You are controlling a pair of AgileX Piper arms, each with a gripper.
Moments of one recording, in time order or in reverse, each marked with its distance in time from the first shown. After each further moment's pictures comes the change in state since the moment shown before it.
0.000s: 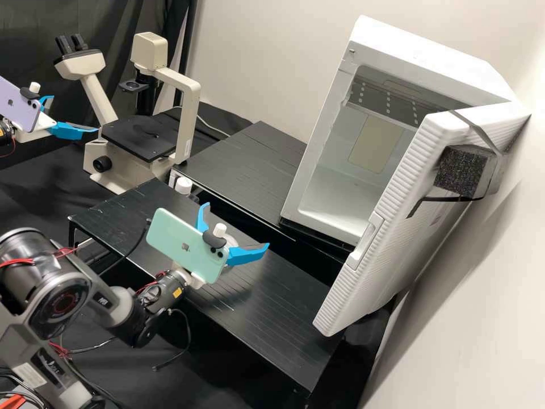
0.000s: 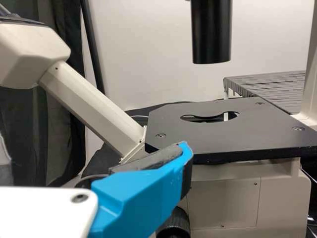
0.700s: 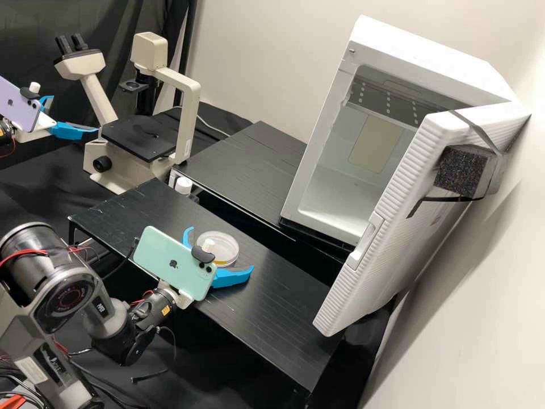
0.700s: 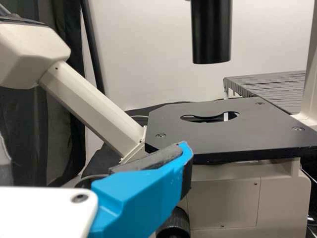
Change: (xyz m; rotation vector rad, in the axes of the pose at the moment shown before) left arm 0.000 0.000 0.000 0.000 0.000 0.000; right arm -0.015 -0.022 0.018 -0.052 -0.078 -0.136
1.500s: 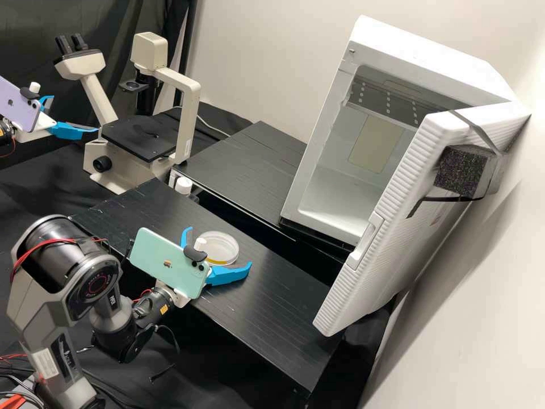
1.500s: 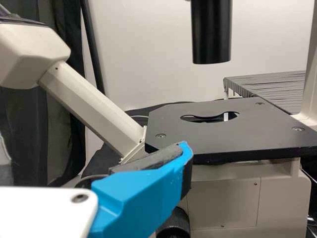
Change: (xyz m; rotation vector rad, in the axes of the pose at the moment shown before) left arm 0.000 0.000 0.000 0.000 0.000 0.000; right arm 0.005 -0.010 0.002 -0.031 -0.009 -0.011
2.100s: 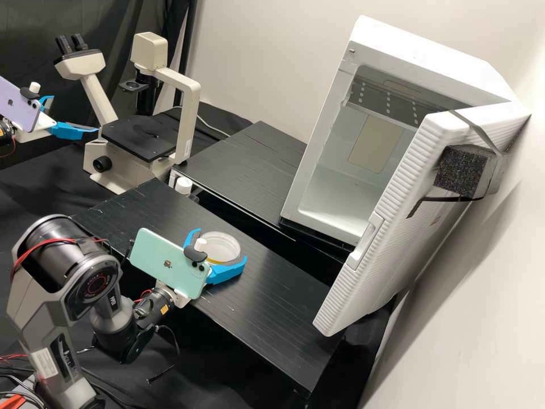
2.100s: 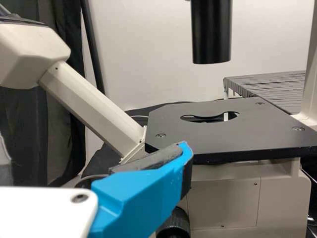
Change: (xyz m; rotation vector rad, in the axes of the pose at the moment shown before) left arm 0.000 0.000 0.000 0.000 0.000 0.000; right arm 0.000 0.000 0.001 0.007 0.008 -0.014
